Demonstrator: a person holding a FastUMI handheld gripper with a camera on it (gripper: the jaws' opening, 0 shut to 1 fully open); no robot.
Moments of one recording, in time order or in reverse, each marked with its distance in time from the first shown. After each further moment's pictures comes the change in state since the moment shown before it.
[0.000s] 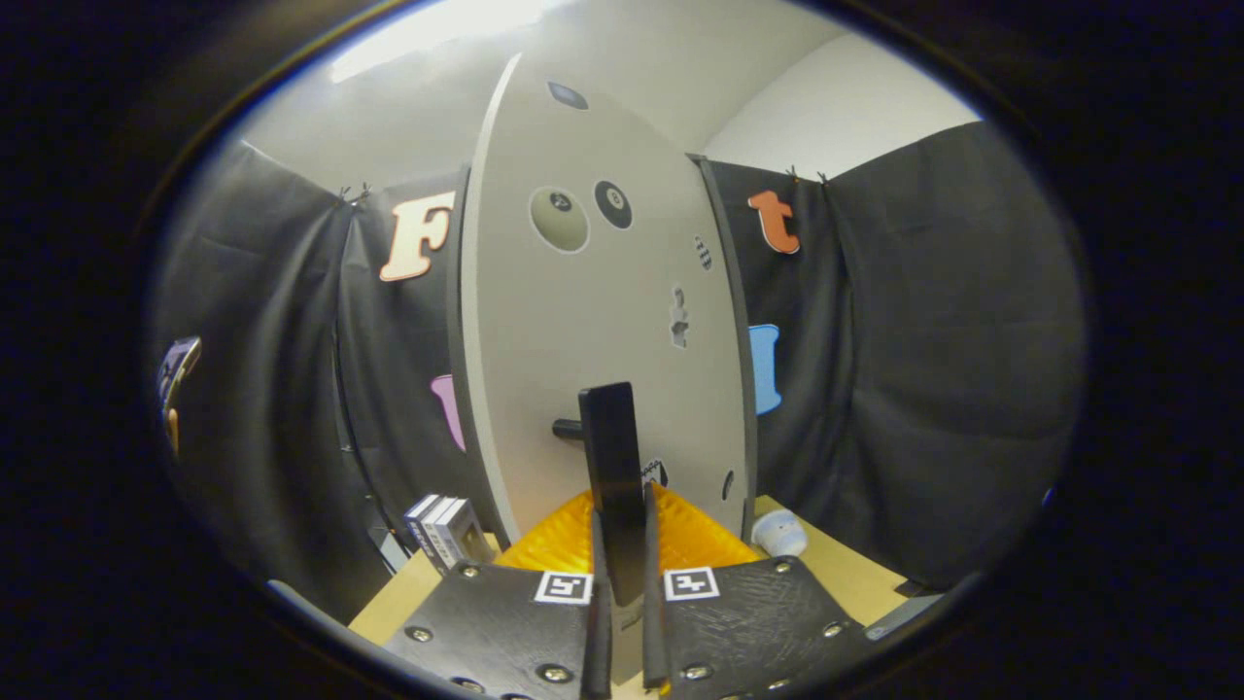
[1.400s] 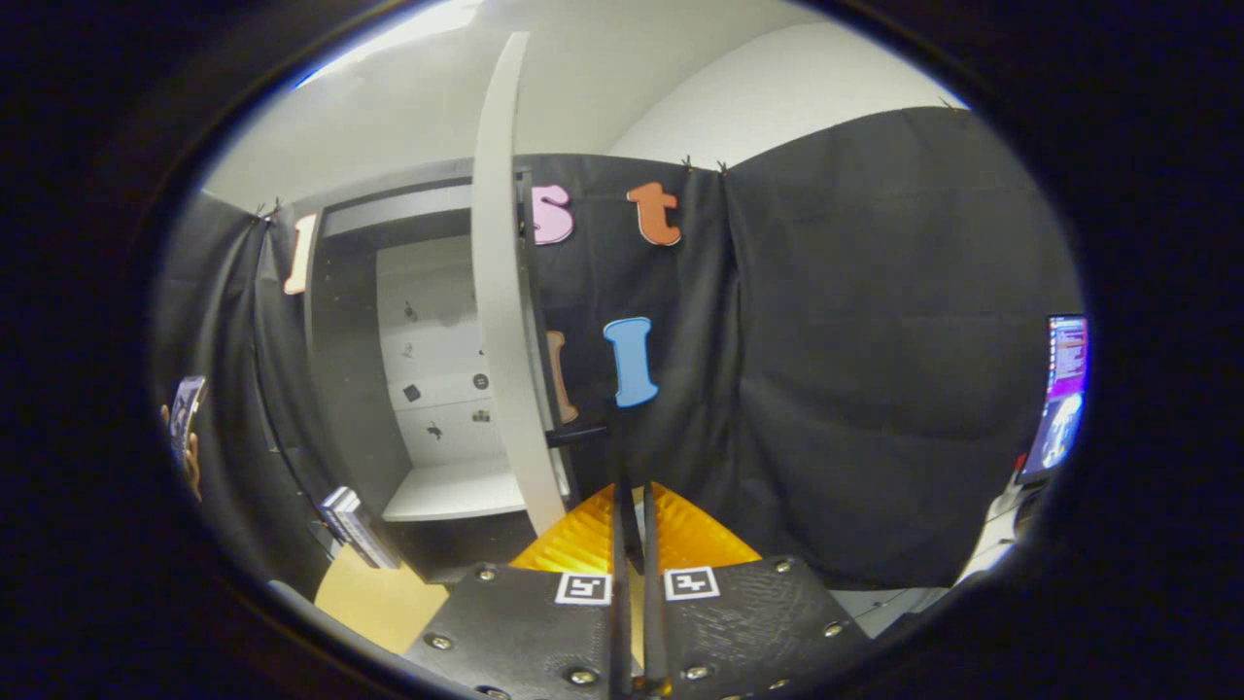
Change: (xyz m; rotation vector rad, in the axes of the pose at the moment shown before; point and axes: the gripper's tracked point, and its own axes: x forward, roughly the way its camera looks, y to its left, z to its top) arm -0.054 -0.222 0.032 -0.003 0.037 -0.250
